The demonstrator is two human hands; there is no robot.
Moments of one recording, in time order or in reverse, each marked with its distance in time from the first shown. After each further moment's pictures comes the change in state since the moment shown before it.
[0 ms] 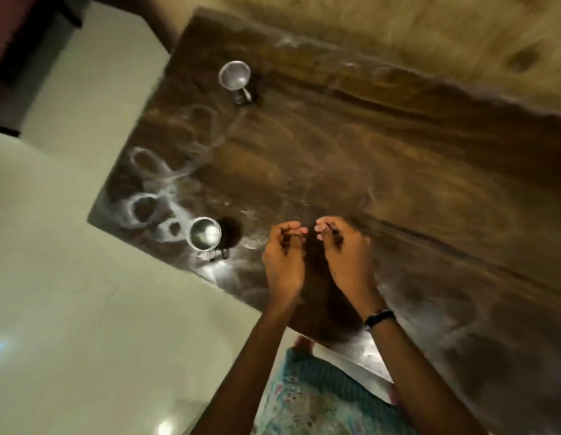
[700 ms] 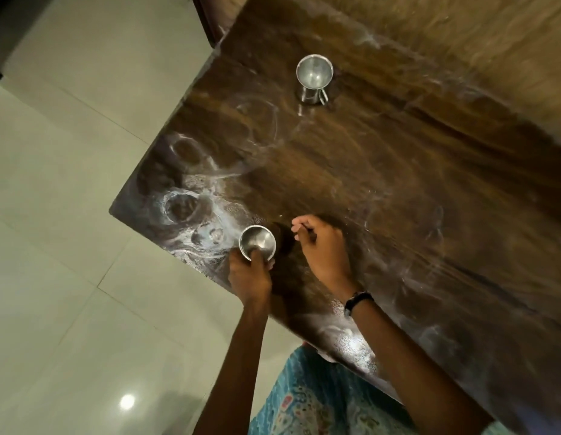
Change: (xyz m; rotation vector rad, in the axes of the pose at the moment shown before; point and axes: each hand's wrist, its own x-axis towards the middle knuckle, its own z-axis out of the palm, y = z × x) left_hand 0.113 -0.042 -0.129 -0.046 0.349 -0.348; right_hand 0.056 -0.074 0.146 -0.036 -0.244 -0.047
